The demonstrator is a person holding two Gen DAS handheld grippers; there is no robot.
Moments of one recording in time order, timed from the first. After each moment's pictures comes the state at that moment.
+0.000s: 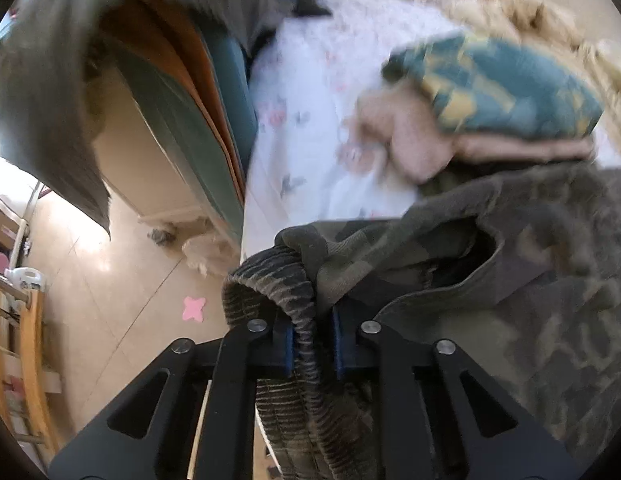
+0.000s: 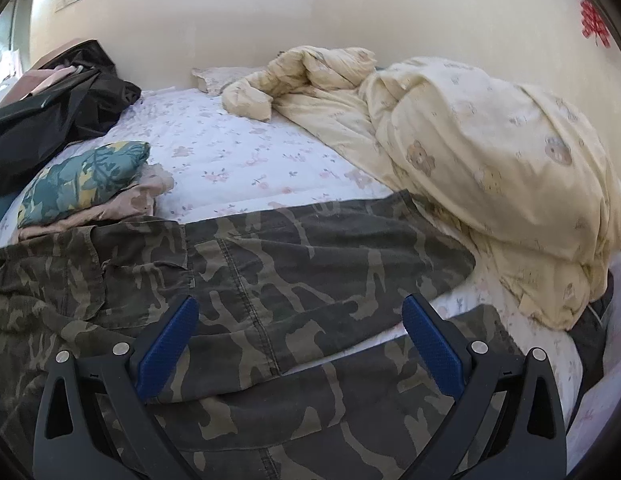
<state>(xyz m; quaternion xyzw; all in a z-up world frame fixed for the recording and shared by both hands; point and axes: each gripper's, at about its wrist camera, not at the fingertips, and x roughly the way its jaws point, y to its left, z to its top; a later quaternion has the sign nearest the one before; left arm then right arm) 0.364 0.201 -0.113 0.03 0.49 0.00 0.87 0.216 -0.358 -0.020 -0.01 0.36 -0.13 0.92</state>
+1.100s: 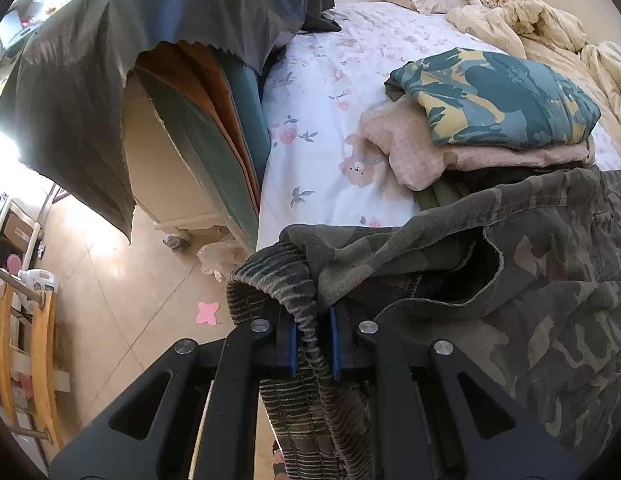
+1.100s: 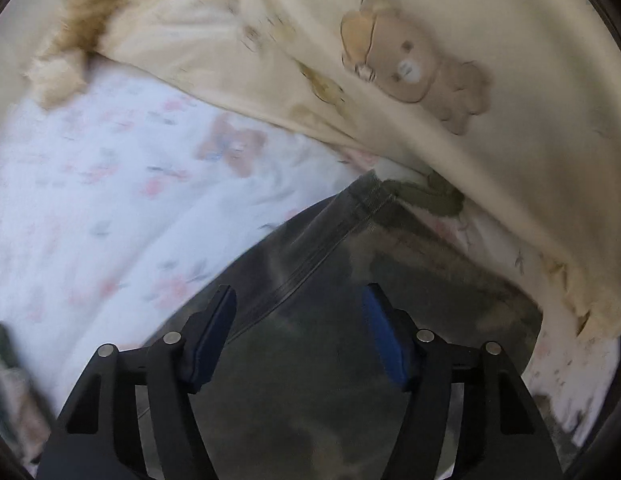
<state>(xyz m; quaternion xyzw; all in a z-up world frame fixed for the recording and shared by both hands) 0.351 0.192 -0.110 0.05 0.49 0.03 0.87 0.509 -0.606 -0.132 0.19 0.57 -0.26 0.76</state>
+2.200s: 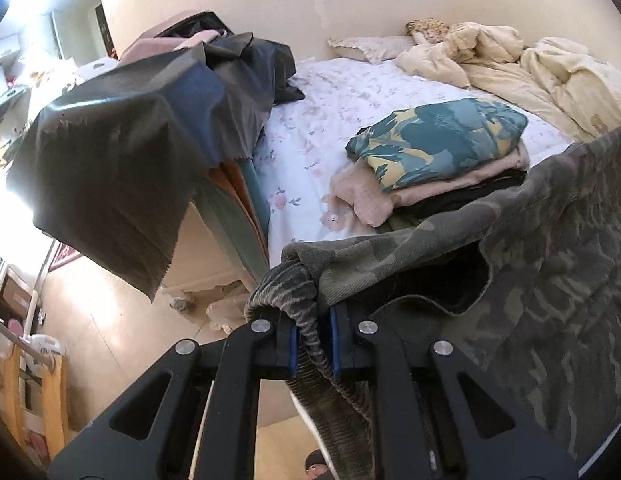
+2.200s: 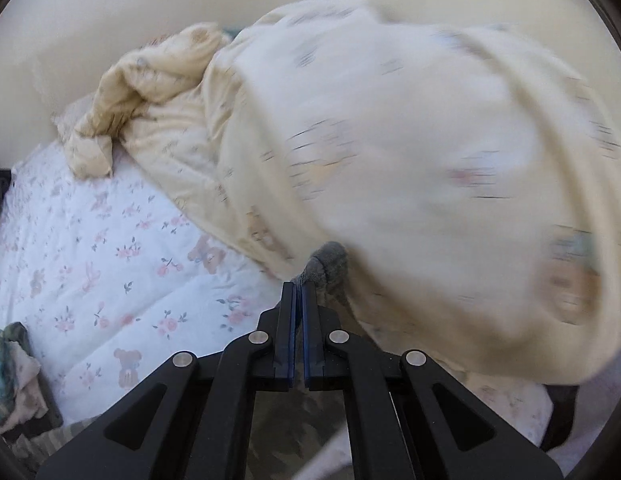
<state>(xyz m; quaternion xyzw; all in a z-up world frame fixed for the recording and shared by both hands) 0.284 0.200 -0.031 0.10 0.39 -0.05 0.91 0.402 -0.634 0.057 0.12 0.42 -0.29 0.85</state>
